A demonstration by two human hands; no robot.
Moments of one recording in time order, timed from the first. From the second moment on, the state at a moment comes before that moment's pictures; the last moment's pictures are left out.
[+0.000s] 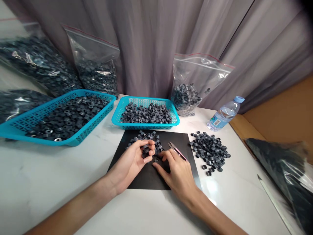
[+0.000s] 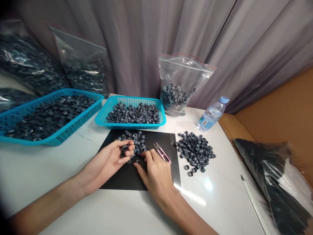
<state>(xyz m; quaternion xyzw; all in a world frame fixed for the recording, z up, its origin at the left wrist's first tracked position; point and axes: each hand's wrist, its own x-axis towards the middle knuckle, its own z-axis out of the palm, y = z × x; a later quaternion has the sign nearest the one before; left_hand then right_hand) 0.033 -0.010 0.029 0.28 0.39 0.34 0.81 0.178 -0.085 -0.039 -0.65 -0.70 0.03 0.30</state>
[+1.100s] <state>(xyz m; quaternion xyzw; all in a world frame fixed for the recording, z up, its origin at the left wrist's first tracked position) 0.030 -0.029 0.026 0.48 0.33 0.21 0.78 0.206 -0.093 -0.014 -0.51 -0.53 0.33 0.59</state>
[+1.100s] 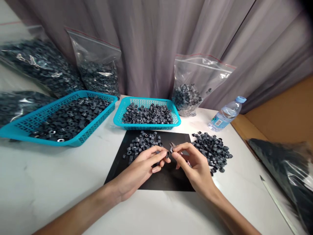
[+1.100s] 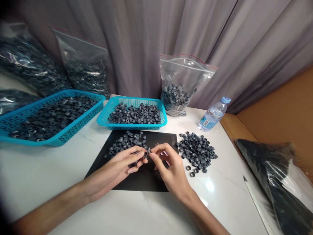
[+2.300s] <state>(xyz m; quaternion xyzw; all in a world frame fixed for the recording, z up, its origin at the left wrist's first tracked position) 0.038 -0.030 0.014 0.37 0.32 0.22 0.84 0.210 -0.095 -0.011 -0.57 -0.62 0.18 0.51</state>
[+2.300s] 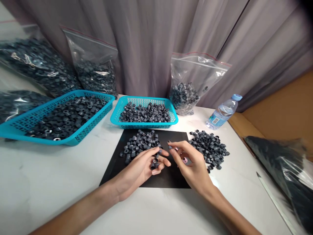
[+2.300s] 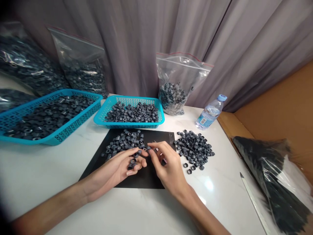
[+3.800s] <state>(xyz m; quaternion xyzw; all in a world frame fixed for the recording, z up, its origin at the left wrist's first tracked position) 0.036 -0.031 0.008 0.26 0.33 0.22 0.88 0.214 -0.096 0.010 -0.56 -0.61 0.36 0.43</state>
